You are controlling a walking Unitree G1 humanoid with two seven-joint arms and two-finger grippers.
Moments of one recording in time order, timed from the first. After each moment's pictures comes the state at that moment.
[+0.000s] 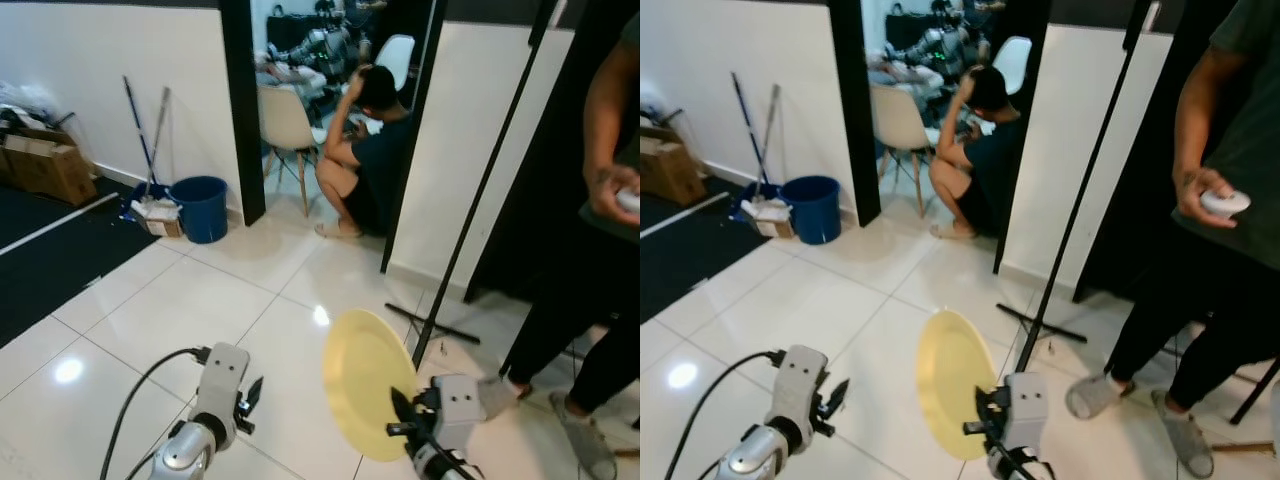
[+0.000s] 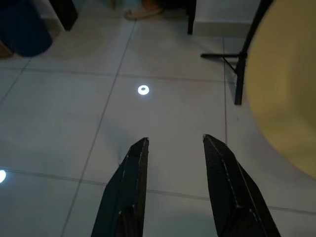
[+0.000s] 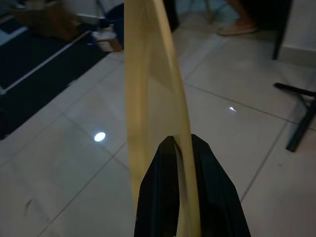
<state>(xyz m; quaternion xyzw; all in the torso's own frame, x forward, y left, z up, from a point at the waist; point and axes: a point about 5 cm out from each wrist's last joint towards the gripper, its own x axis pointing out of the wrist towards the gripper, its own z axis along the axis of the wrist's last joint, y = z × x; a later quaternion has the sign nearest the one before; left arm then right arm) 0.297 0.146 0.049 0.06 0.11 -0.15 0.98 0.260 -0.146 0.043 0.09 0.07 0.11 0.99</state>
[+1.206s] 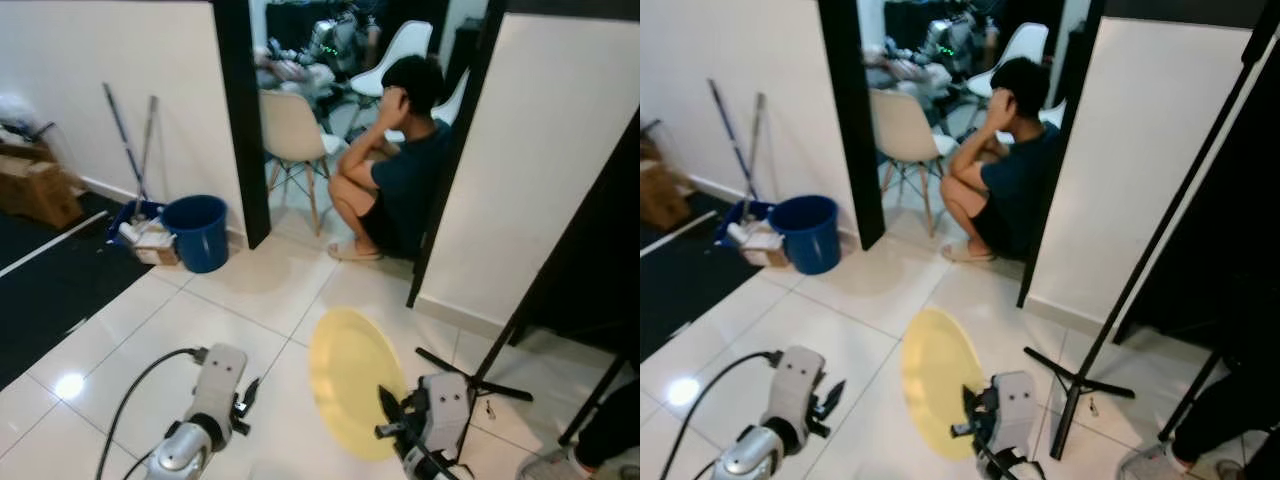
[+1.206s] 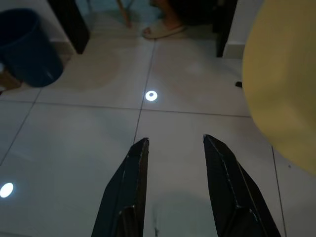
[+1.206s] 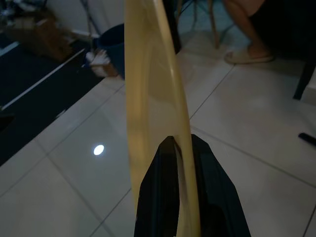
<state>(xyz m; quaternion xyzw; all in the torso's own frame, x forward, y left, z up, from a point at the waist) 0.297 0.144 0.050 0.06 0.11 -0.15 0.98 0.256 -0.139 0.049 0.08 0.06 0.12 0.99</state>
